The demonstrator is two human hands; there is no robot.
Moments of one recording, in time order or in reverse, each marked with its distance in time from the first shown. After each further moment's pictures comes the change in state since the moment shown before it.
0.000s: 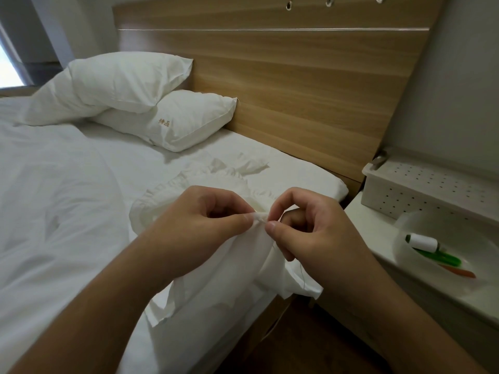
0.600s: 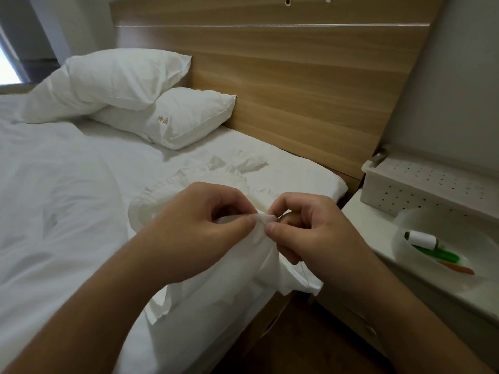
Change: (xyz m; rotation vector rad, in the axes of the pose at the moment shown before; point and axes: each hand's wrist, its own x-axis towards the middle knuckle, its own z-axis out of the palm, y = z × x) left_hand -0.002 0.002 -0.002 0.271 -0.007 0.190; right_hand 0.002 0.003 -0.003 0.102 -0.108 0.057
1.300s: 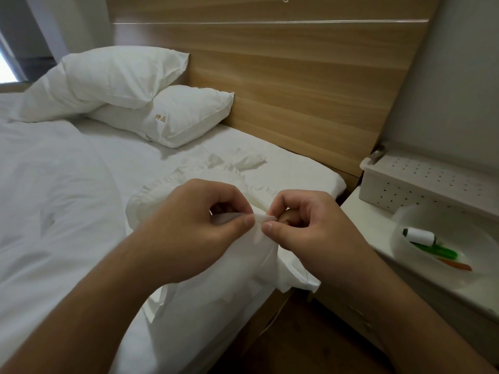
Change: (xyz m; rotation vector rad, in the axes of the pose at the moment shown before) left_hand 0.000 -0.002 0.000 0.088 0.028 0.050; right_hand 0.001 0.001 0.001 -0.122 0.052 0.001
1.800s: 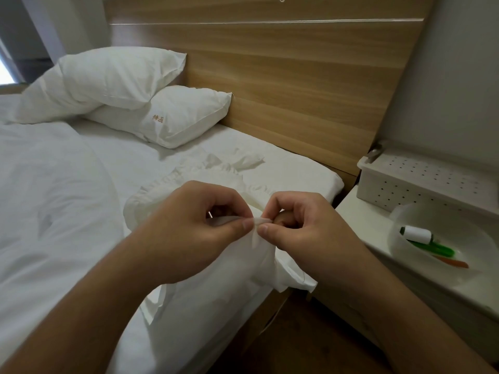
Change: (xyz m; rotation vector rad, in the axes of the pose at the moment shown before) left_hand 0.000 -0.003 0.000 -0.048 -0.036 0.032; right_hand 0.000 0.001 0.001 -0.036 -0.026 0.015
